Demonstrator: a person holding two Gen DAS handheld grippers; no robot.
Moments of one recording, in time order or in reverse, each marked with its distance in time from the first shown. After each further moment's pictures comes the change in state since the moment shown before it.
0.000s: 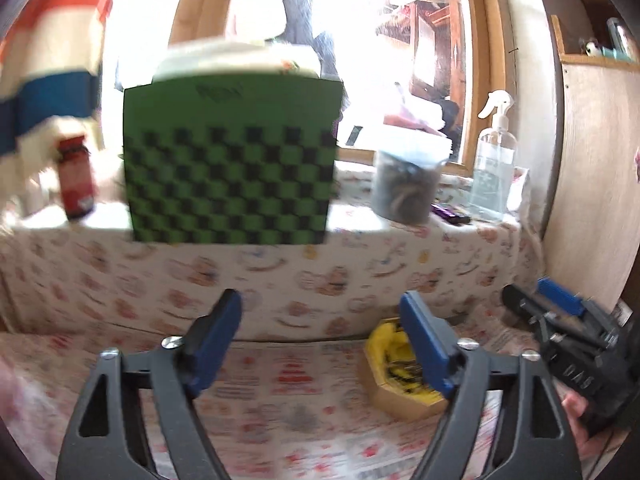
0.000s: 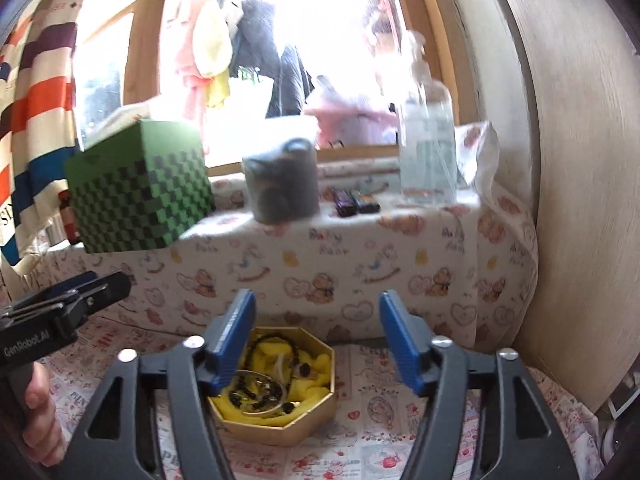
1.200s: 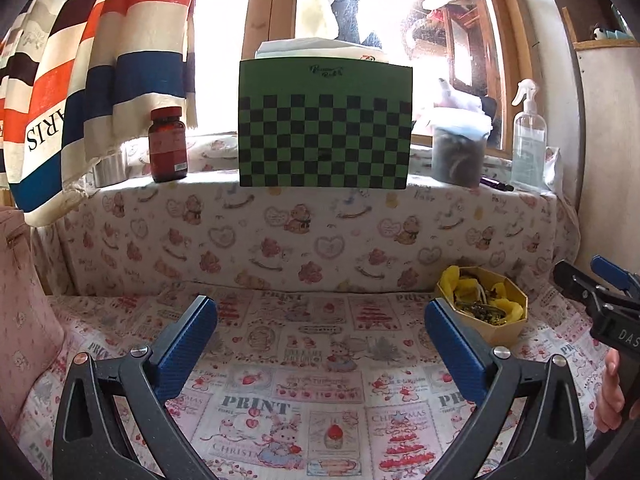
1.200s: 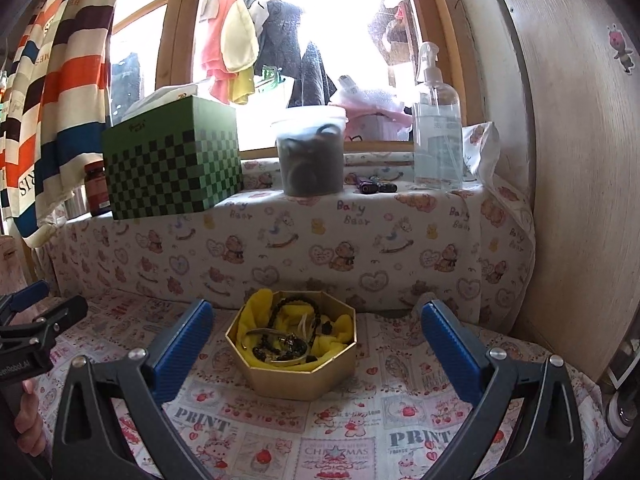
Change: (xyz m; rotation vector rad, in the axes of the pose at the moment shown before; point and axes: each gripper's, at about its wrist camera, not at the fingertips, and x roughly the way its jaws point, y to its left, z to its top) left arm -0.044 0.033 -0.063 -0.016 -0.025 0.167; right arm -0.028 0.016 -0.038 -0.049 -0.015 0.022
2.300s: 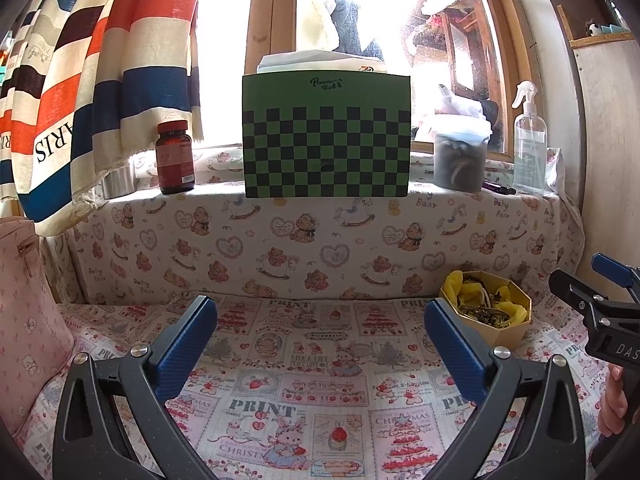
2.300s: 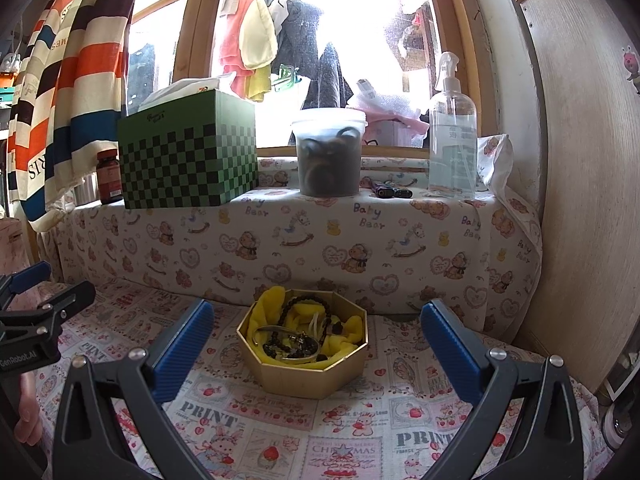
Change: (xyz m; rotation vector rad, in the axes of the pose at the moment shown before) left arm -0.007 -0.003 -0.001 0.016 -0.038 0.023; right arm -0.001 0.012 -0.001 -0.056 -0.003 0.015
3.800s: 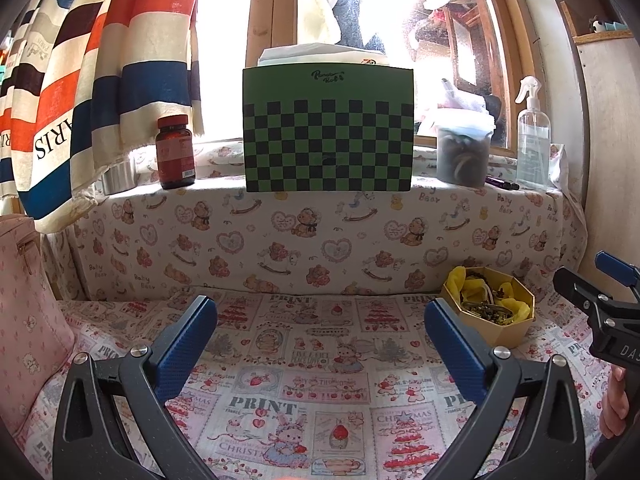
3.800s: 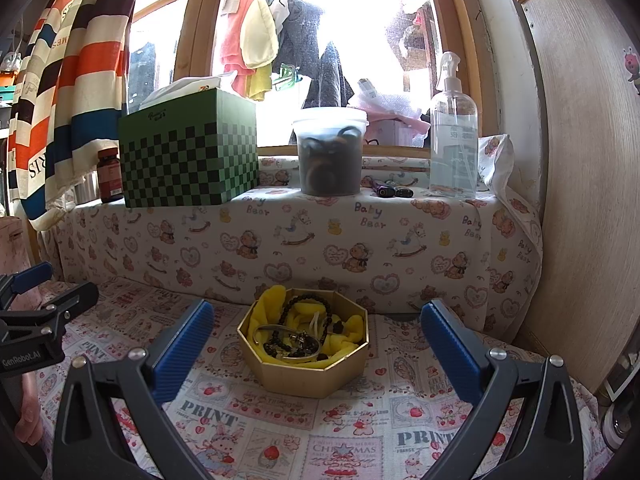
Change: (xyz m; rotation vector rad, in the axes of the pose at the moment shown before) left arm 0.004 0.001 0.000 0.004 0.021 0.001; right arm 0.000 0.001 -0.001 -0.001 0.001 0.000
